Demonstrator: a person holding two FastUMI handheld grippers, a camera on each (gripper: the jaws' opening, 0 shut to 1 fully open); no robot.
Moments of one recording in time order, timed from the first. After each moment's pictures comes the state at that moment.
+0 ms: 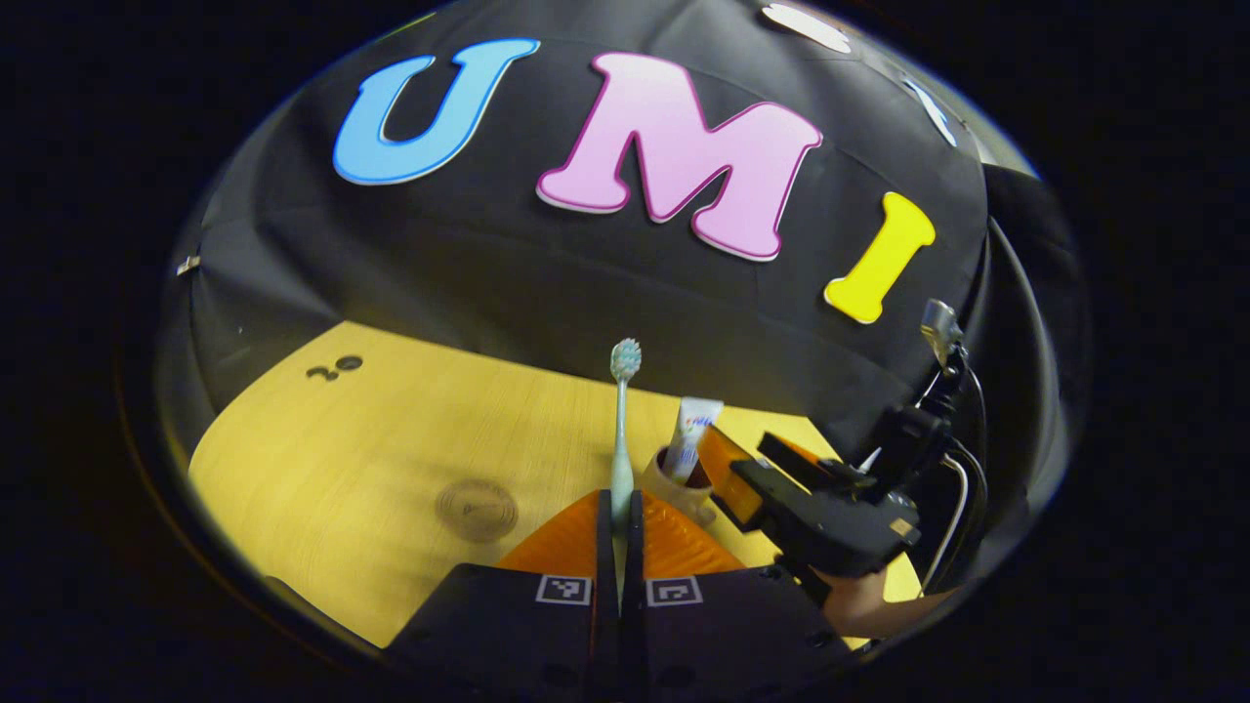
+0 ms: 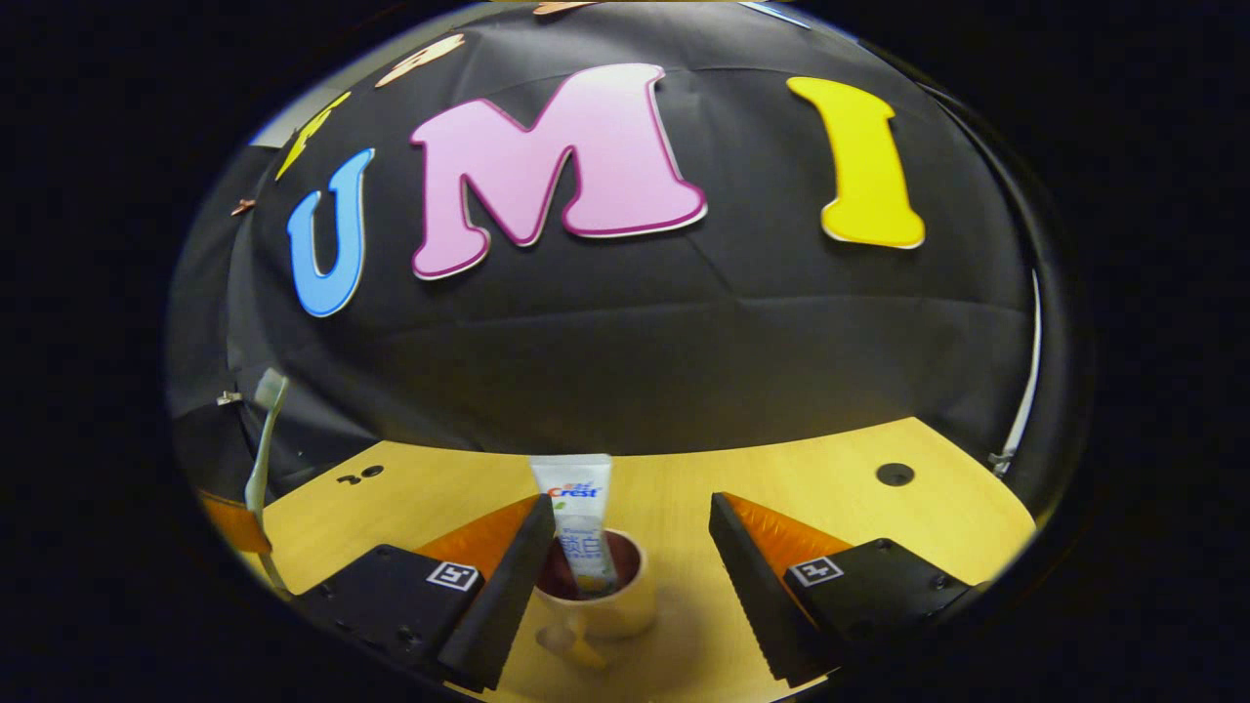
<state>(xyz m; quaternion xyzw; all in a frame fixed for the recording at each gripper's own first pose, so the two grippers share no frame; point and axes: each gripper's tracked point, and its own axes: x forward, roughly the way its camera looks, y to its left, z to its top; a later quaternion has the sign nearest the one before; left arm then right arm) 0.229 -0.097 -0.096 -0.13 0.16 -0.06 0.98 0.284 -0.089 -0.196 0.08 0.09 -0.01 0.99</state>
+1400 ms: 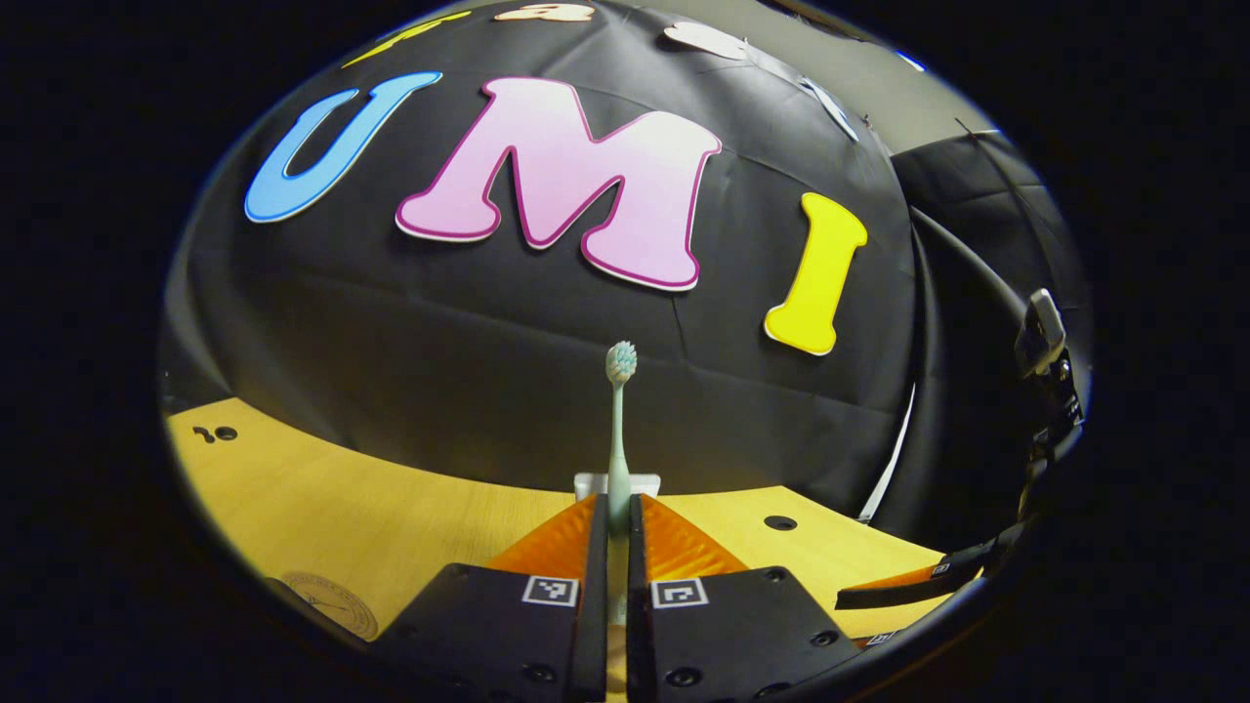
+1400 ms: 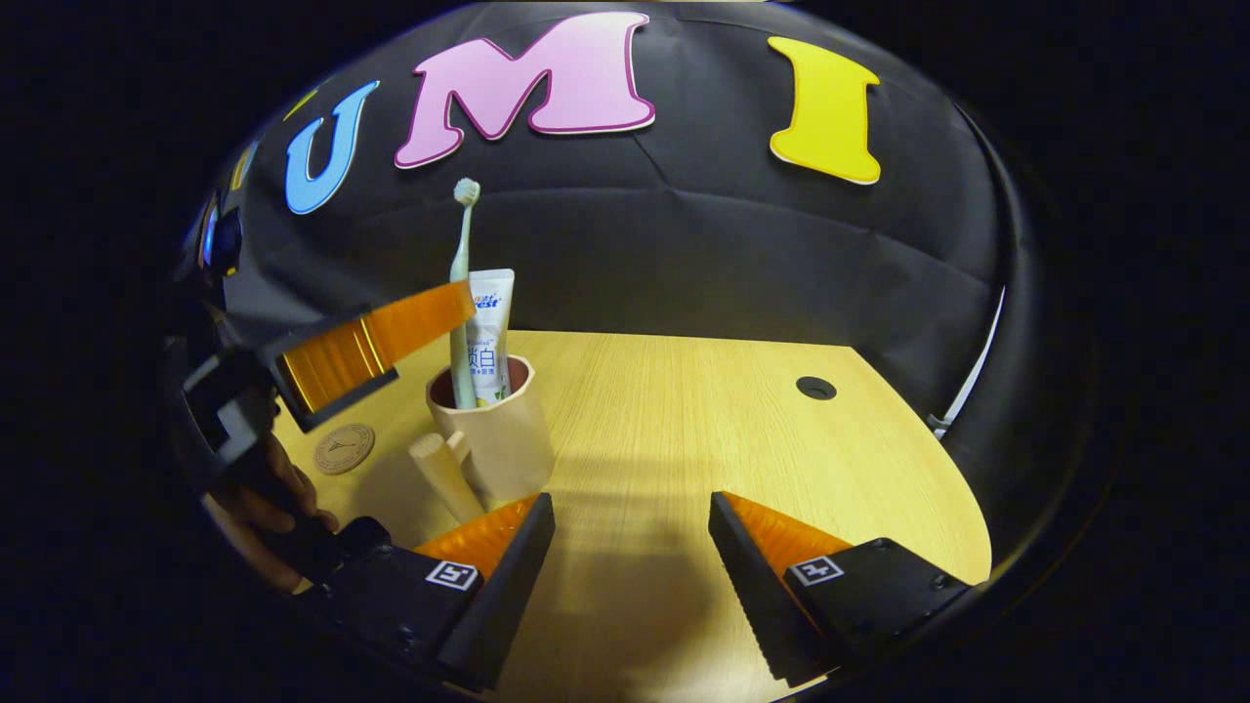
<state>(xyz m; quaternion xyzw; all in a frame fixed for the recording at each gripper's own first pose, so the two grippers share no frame) 0.359 -0.187 -0.138 -0.09 -0.03 -0.13 0.99 0.204 -0.138 -0.288 0.01 0.23 -0.03 0.97</state>
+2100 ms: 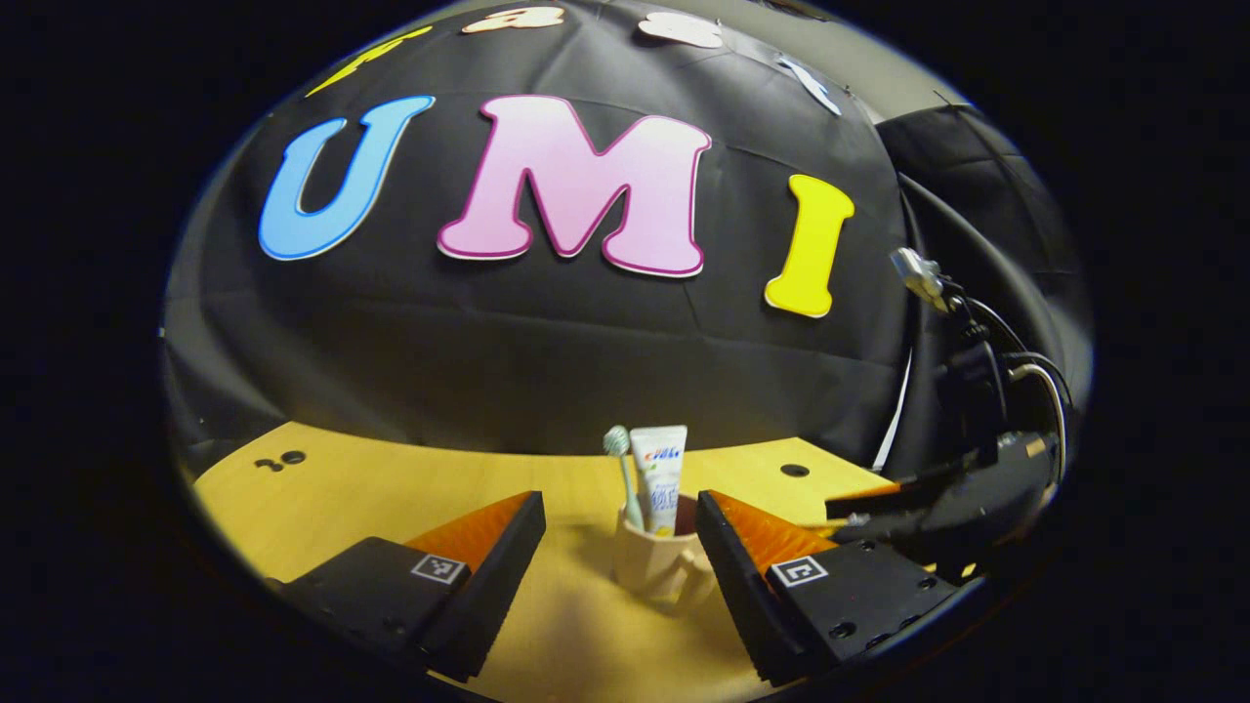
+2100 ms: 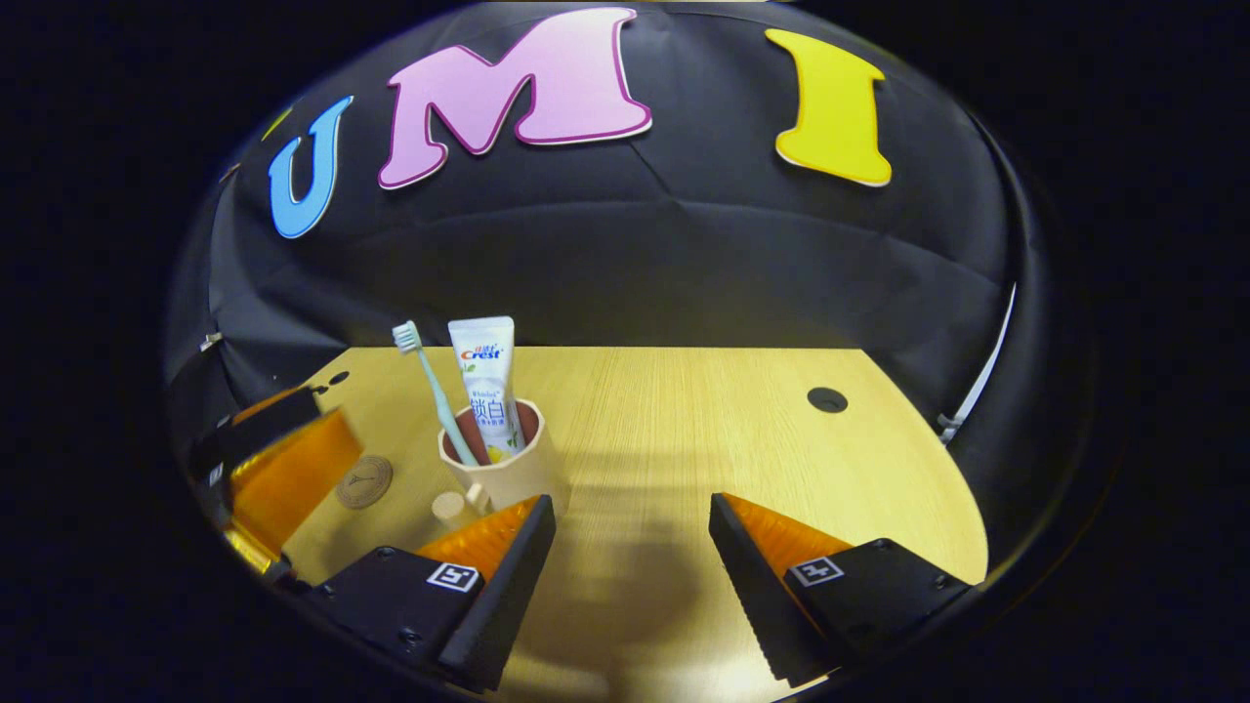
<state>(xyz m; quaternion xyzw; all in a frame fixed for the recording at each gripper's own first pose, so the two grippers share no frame) 0.251 -0.127 -0.145 -0.04 0.05 -0.08 0.99 0.232 -0.133 -0.246 0.02 0.24 -0.03 0.97</state>
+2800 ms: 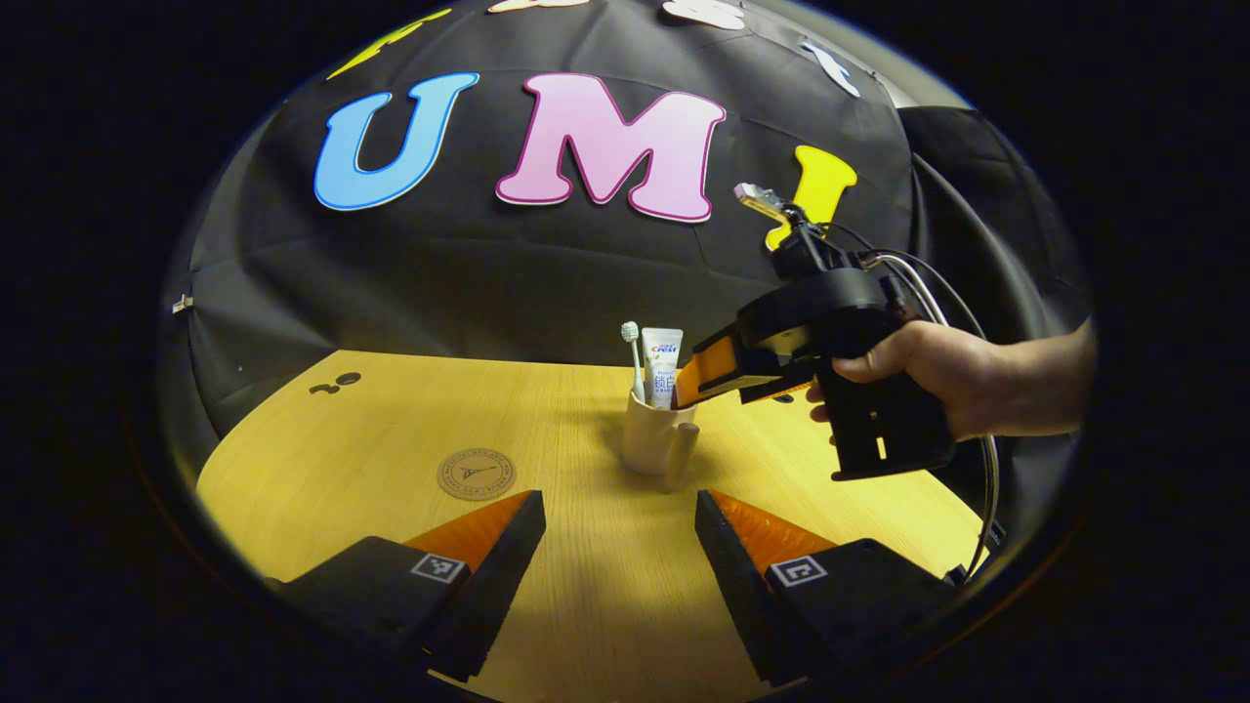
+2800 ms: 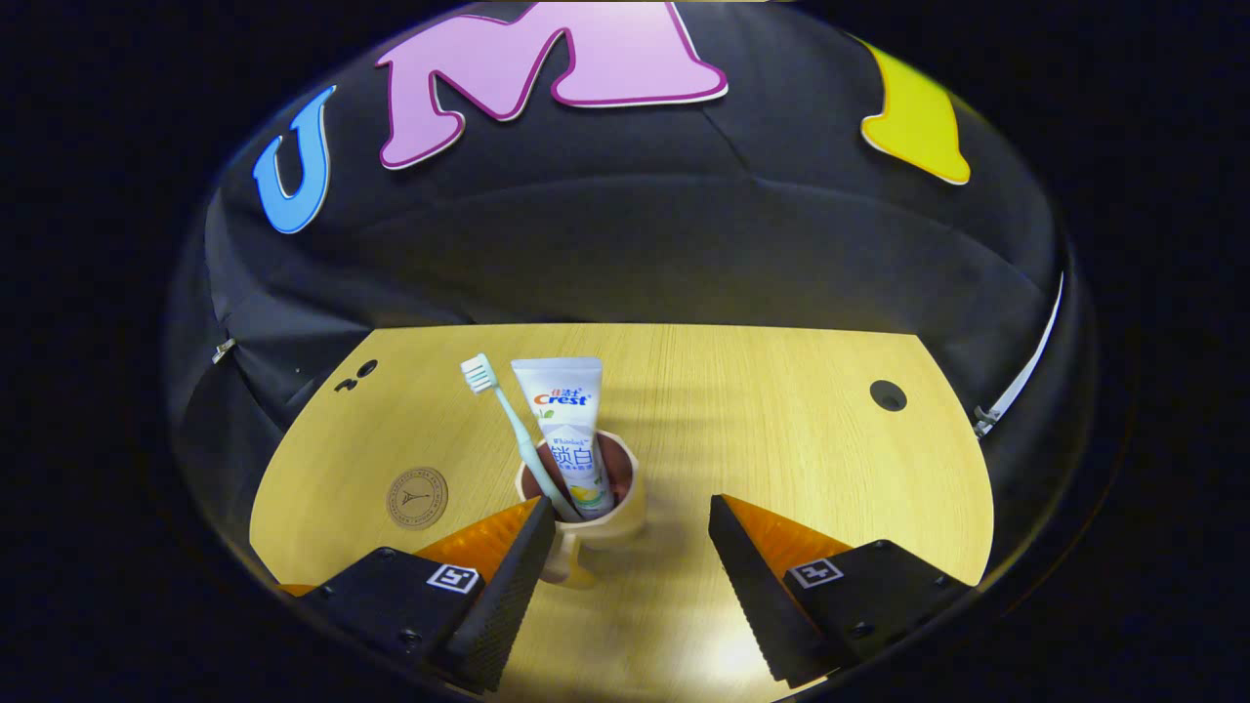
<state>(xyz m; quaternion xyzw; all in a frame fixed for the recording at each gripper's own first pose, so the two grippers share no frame) 0.138 -0.117 -0.165 -0.05 0.15 -0.07 0.99 0.264 -0.067 -0.242 0.07 0.36 0.02 0.93</state>
